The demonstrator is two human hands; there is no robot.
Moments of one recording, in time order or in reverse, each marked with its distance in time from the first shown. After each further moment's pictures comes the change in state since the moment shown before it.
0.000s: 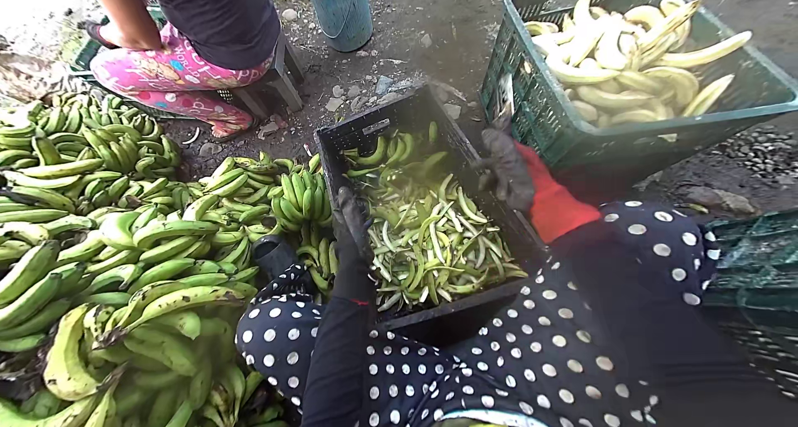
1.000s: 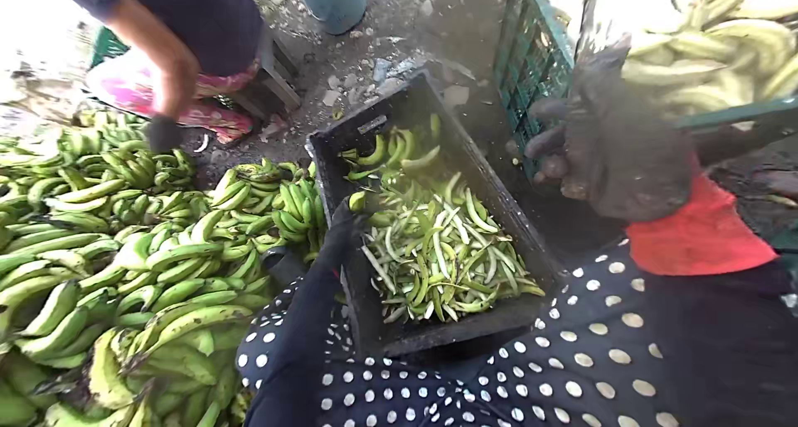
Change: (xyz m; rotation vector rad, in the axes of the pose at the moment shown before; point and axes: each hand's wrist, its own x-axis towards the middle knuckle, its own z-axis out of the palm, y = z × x) left_hand 0.091 -0.010 -0.007 0.672 -0.346 -0.016; right_hand -0.009 -0.054 -0.076 0.261 -0.191 -0.151
